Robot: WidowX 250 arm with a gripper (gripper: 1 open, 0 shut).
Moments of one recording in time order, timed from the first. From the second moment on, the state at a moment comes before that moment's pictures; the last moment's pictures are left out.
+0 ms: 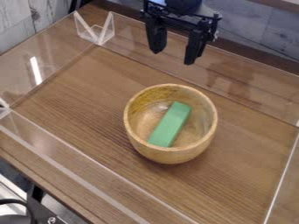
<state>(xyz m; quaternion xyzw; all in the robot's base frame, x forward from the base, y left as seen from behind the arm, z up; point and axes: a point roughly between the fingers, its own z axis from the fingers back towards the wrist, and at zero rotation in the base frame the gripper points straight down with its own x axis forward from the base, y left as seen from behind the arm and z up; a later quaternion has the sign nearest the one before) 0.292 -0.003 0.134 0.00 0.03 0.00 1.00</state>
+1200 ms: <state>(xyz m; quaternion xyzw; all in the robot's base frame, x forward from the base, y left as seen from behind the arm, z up) 0.247 -0.021 0.062 0.01 0.04 -0.03 1.00</state>
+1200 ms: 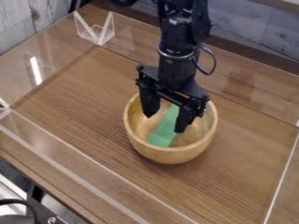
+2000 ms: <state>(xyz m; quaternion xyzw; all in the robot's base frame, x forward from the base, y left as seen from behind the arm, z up) 0.247 -0.022 0.052 0.02 0.03 -0.02 1.00</state>
